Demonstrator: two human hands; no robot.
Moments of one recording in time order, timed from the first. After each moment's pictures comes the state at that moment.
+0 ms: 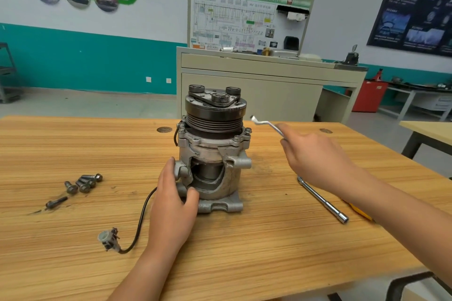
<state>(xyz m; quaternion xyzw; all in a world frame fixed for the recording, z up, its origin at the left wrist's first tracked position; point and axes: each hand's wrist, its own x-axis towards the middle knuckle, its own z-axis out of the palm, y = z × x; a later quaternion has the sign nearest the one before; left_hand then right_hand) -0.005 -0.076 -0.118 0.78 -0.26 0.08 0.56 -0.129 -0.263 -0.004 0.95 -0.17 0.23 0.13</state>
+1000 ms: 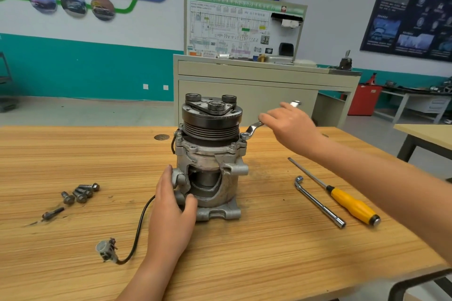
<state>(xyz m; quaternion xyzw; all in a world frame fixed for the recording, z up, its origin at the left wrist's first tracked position) -0.004 -0.078 -0.120 0.78 -0.25 0.08 0.56 -0.074 -0.318 0.013 0.90 0.01 0.34 0.28</state>
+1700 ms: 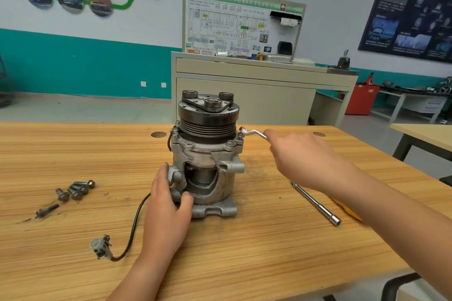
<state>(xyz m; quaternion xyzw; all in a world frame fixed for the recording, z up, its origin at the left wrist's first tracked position) -0.004 -0.078 -0.120 0.78 -0.26 0.09 0.56 -0.124 -0.241 0.016 0.96 -0.20 0.12 0.18</state>
